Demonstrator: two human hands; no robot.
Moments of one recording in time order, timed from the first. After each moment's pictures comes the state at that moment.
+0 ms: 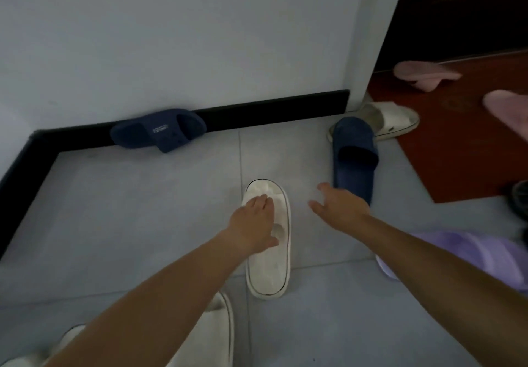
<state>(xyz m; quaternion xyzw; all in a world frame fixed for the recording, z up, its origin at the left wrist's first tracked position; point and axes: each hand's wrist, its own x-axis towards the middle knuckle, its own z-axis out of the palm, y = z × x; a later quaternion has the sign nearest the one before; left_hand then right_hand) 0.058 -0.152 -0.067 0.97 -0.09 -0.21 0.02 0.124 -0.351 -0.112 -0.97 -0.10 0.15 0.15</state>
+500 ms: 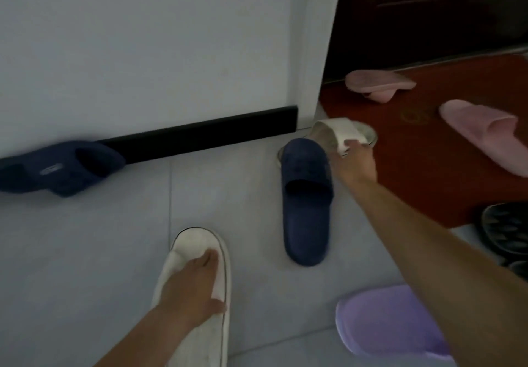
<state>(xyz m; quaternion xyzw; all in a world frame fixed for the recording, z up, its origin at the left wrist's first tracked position) 0.108 -0.177 -0.125 0.95 -0.03 -0.31 0.02 0.299 -0.466 -0.109 -0.93 0.17 -0.03 0.32</state>
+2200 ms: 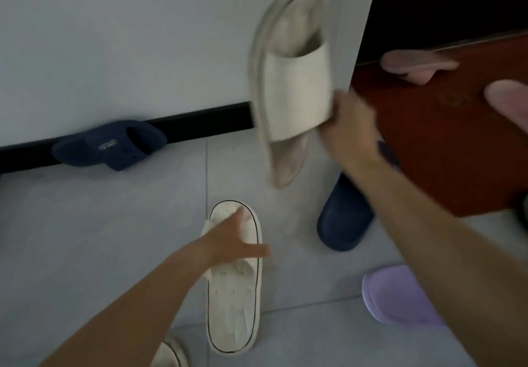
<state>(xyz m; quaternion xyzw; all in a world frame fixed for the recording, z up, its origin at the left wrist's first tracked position) 0.120 -0.169 -0.093 0.90 0.08 -0.30 0.31 0.250 -0.390 -0.015 -0.93 -0.06 -0.10 0.35</state>
